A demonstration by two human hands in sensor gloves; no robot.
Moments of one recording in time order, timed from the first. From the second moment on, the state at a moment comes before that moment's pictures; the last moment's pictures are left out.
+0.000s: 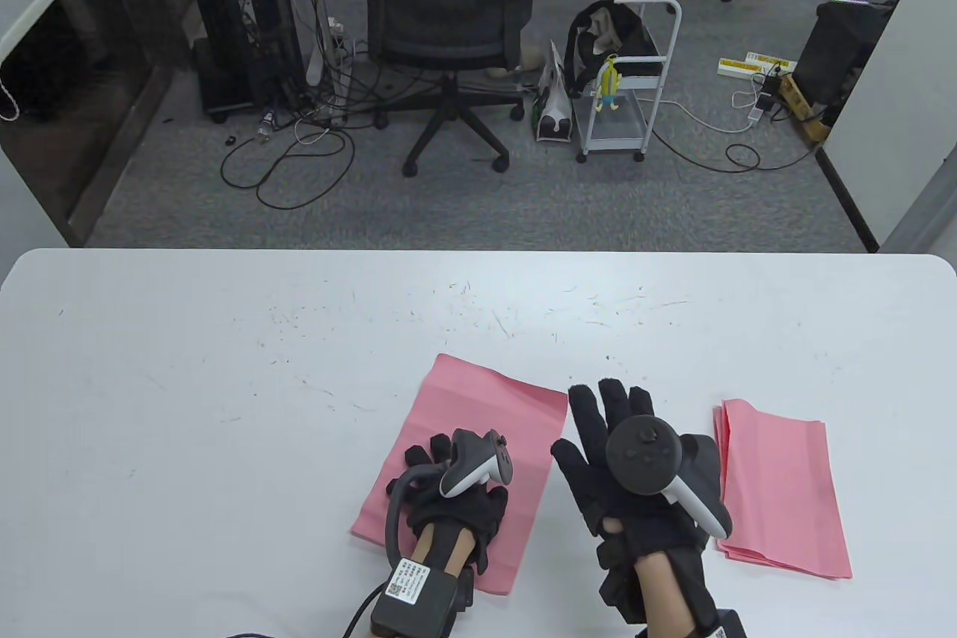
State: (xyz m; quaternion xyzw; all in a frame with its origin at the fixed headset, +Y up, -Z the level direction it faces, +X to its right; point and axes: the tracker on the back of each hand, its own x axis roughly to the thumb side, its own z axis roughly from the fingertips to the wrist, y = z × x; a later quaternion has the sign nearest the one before) left_hand -0.053 -0.795 -0.353 -0.38 0.04 -0.05 0.92; right_hand 0.147 -0.649 -0.295 0.06 0.08 0.96 0.25
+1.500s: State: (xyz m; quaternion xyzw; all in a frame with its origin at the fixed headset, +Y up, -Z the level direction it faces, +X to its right) left_hand -0.045 -0.796 -0.357 -0.39 -0.15 0.01 0.91; right_hand 0.146 -0.651 -0.297 0.06 0.10 0.96 0.25
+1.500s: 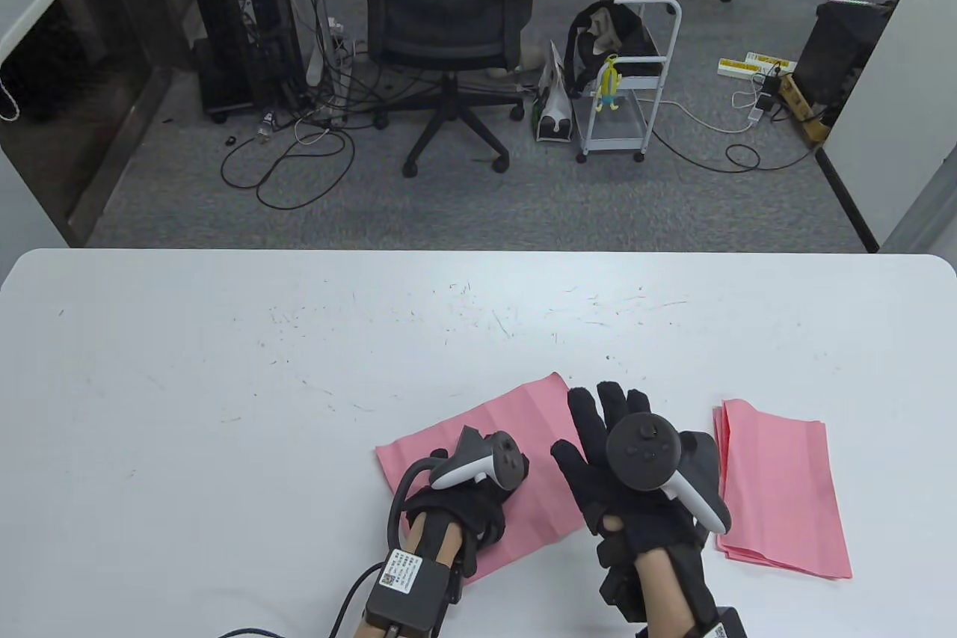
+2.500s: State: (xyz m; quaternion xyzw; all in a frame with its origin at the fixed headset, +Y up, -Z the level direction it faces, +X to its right) left_hand -0.098 -0.746 -0.335 -0.19 -0.18 -0.02 0.96; right_hand 0.143 -0.659 -0.302 0.05 0.12 0.96 0.24
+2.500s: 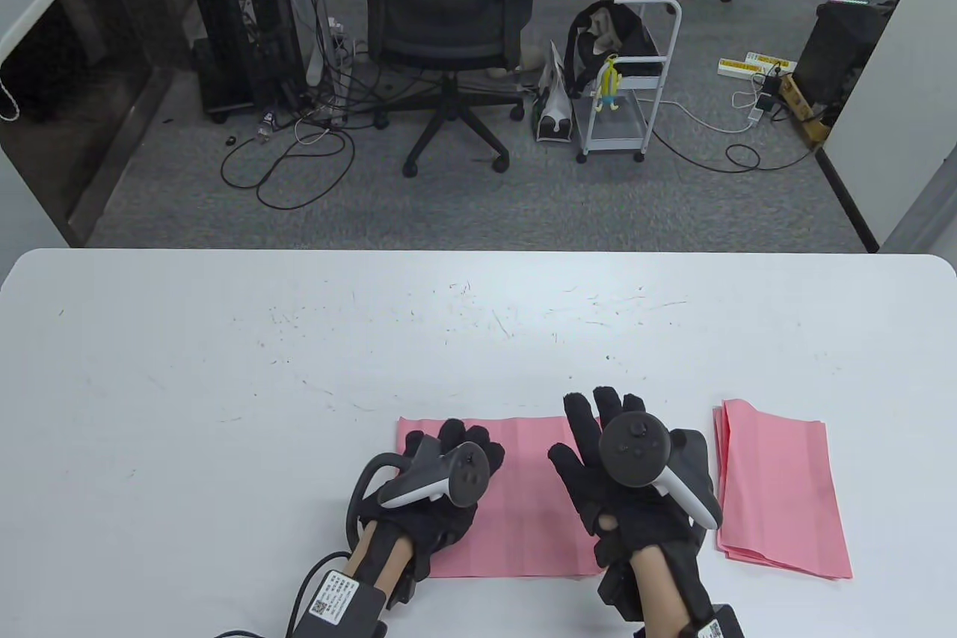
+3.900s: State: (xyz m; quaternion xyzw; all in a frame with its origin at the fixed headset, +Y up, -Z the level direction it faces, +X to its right) left_hand -0.154 -0.809 -0.318 -0.32 -0.10 0.02 0.94; right_hand 0.180 -0.787 -0.379 -0.15 0.30 0.93 0.18
